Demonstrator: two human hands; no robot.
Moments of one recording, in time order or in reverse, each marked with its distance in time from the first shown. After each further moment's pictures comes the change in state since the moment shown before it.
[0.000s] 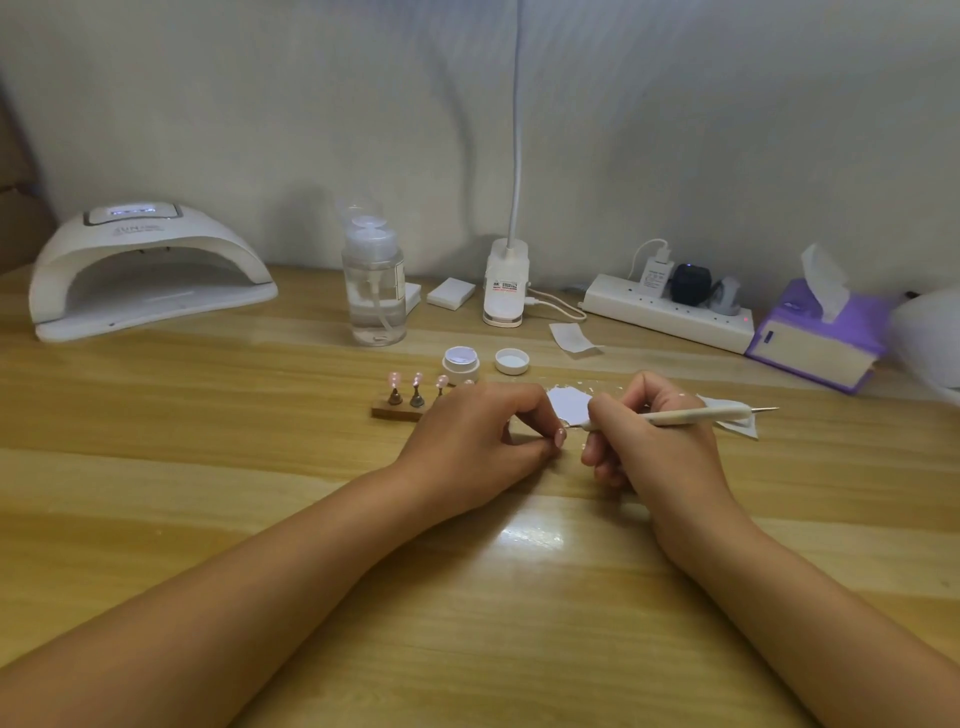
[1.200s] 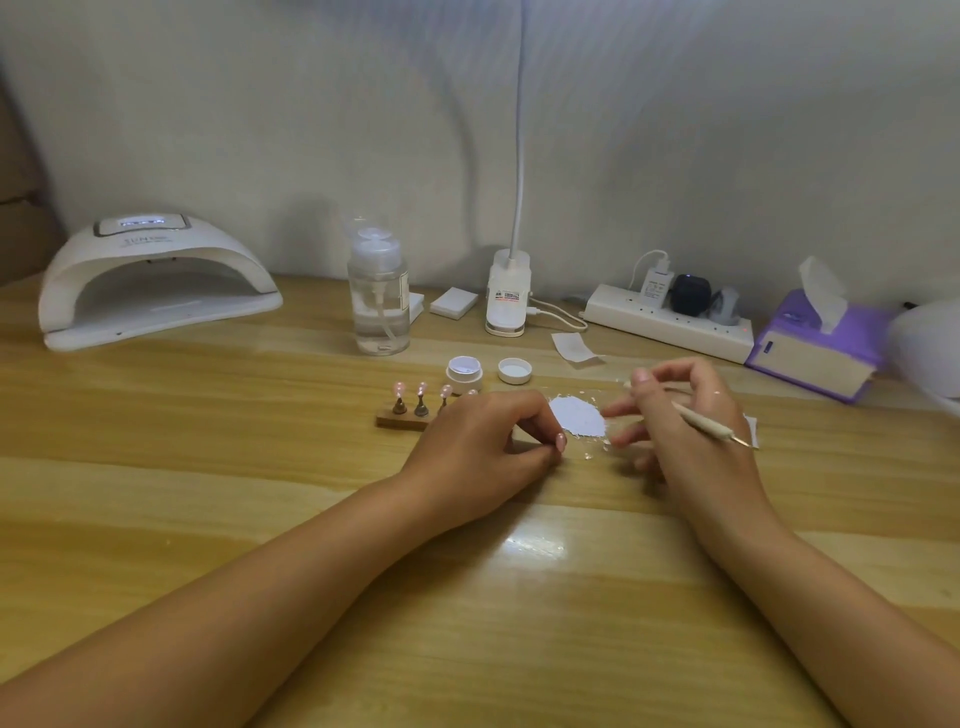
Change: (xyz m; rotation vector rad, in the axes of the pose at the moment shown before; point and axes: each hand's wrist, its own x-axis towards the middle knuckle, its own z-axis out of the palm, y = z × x) left_hand -0.002 0.000 0.001 -0.046 0.001 -0.023; right_hand 0.014 0.003 -0.021 -0.183 0.084 -0.172
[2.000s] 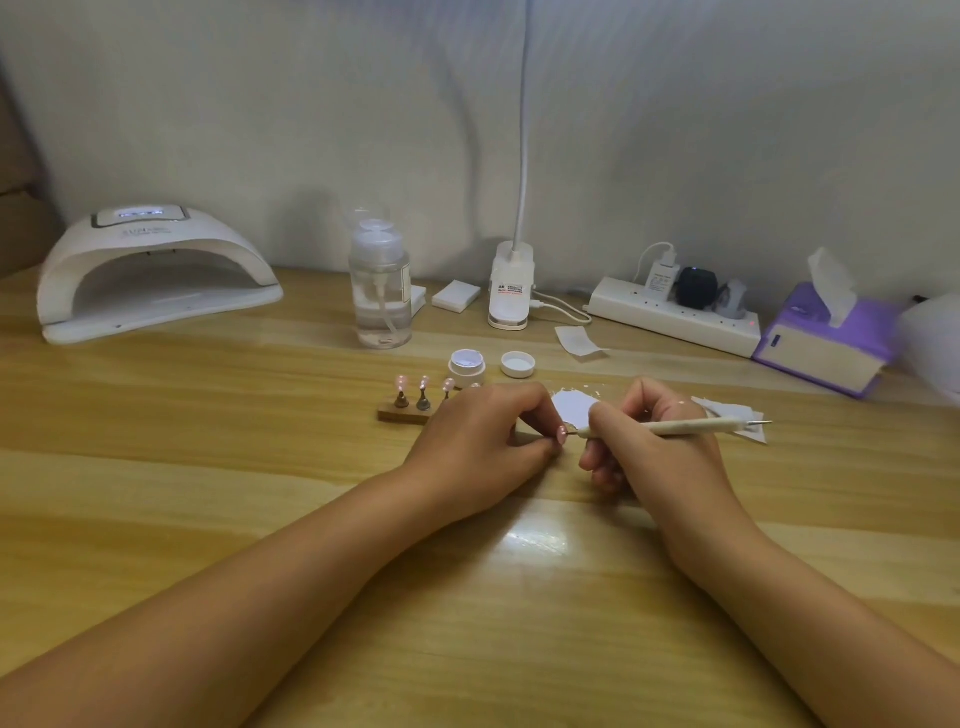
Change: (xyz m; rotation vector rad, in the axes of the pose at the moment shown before) left_hand 0.003 -0.002 0.000 0.056 -0.004 -0.018; right_hand -0.017 -0.009 0.019 0.123 -0.149 0.178
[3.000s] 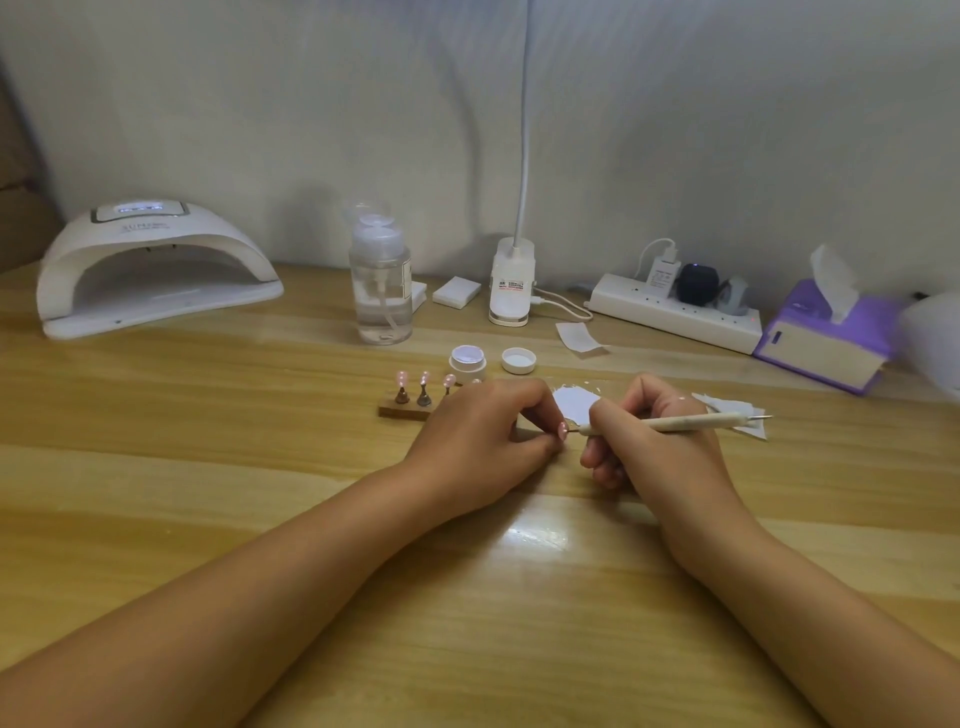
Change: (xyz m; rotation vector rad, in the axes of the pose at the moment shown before) left_hand 0.000 0.001 -0.001 0.002 -0.001 0.008; right_hand 0.000 0.001 0.000 -0.015 0.007 -0.007
